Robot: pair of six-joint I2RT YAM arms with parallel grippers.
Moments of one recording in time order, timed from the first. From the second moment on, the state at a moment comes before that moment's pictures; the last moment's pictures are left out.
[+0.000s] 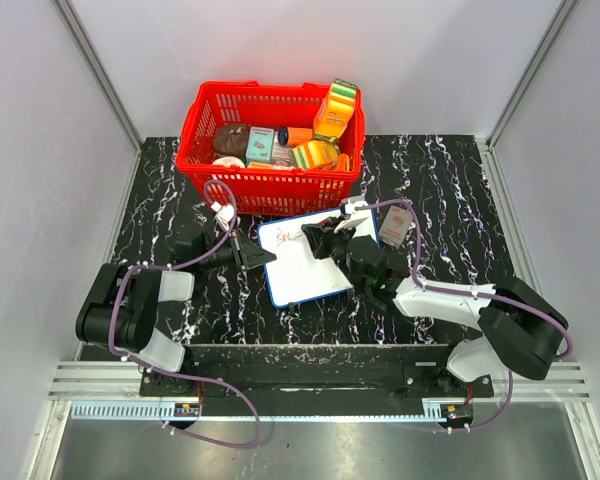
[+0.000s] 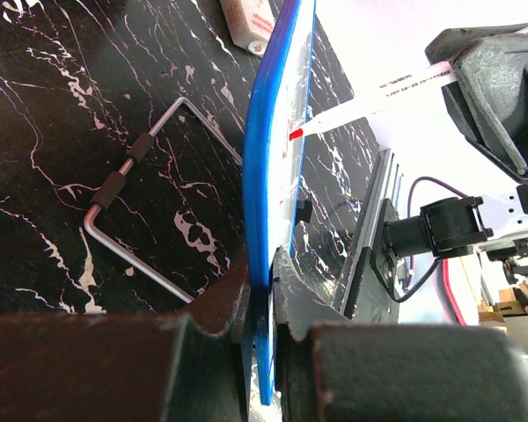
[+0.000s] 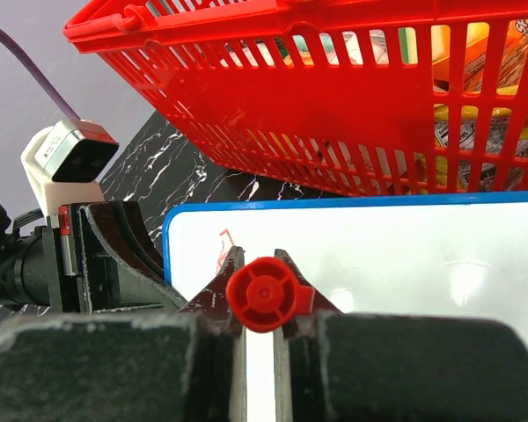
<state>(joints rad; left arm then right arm) -0.16 1.53 0.41 0.83 0.98 -0.66 0.91 1.42 0.66 0.74 0.37 0.44</state>
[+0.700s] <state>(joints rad) -0.16 1.53 0.41 0.83 0.99 -0.65 0.90 1.35 0.67 0.72 0.36 0.44</state>
